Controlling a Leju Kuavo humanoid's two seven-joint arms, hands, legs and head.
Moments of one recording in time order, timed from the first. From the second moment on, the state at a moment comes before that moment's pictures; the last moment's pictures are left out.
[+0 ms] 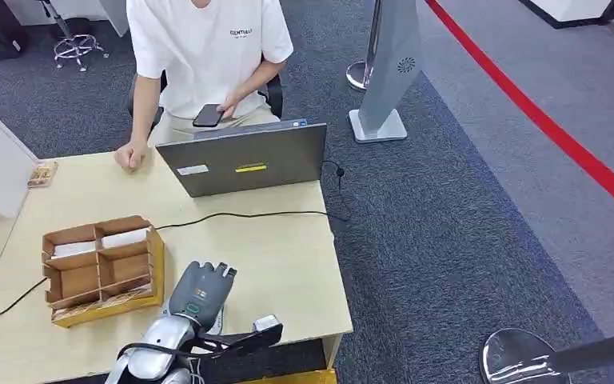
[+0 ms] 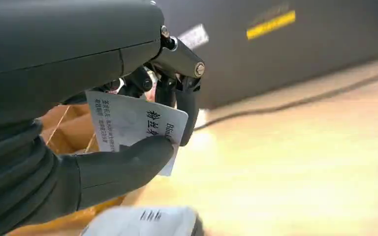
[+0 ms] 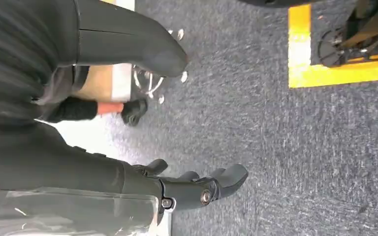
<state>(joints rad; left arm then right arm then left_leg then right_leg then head) -0.11 -0.04 -0.56 -1.56 -1.44 -0.19 0.12 0.43 0.35 -0.44 -1.22 0.81 0.14 0.54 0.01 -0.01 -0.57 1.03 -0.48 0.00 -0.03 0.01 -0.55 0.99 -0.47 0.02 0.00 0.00</state>
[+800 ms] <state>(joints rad) -0.11 -0.06 -0.51 -1.41 -1.56 -0.25 0.19 0.41 0.35 -0.48 -1.22 0.83 0.17 0.52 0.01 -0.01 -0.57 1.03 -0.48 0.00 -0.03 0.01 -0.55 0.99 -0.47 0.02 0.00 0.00</state>
